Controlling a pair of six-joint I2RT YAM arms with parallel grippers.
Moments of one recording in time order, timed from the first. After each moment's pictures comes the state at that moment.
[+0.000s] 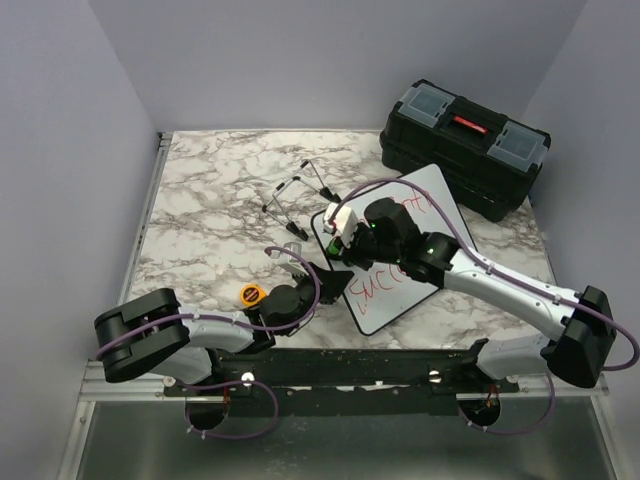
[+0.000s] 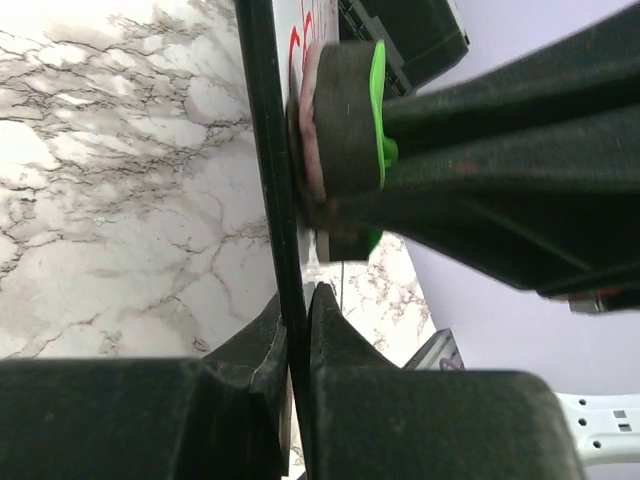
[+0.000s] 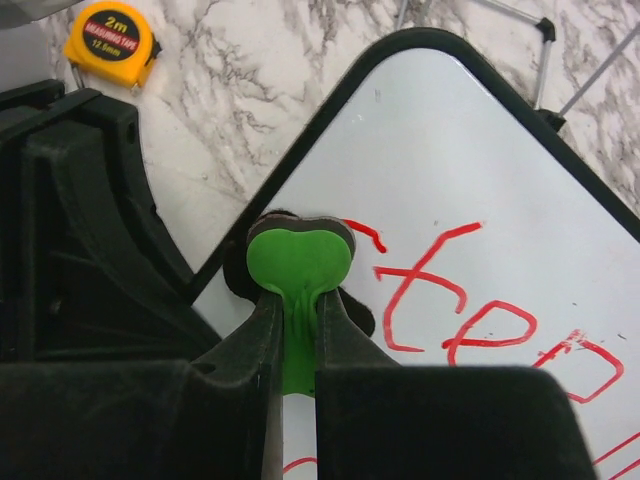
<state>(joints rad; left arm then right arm) -1.14 1.34 0.29 1.00 -0.44 -0.98 0.89 1.33 1.07 -0.36 -0.09 -0.36</state>
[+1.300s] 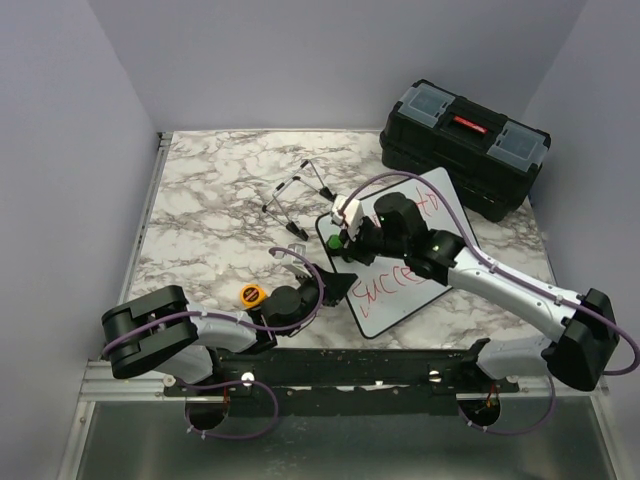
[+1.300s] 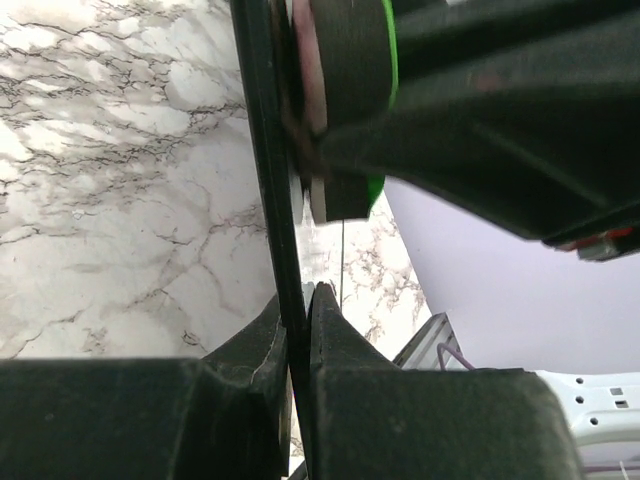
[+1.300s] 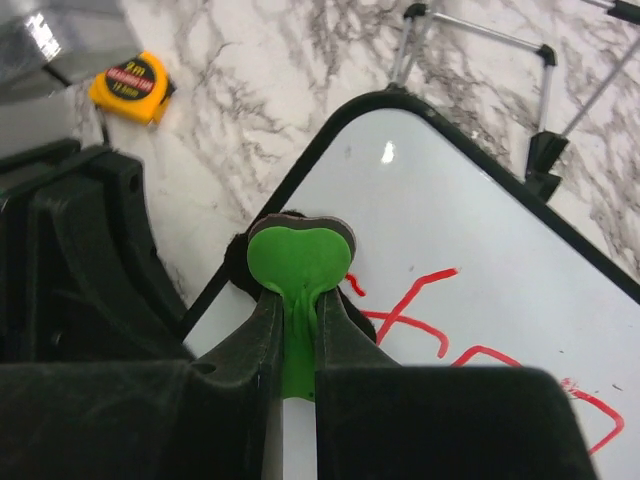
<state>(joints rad) -1.14 1.39 0.29 1.07 -0.39 -0.96 0.82 1.29 1.01 -0.26 -0.24 -0.35</state>
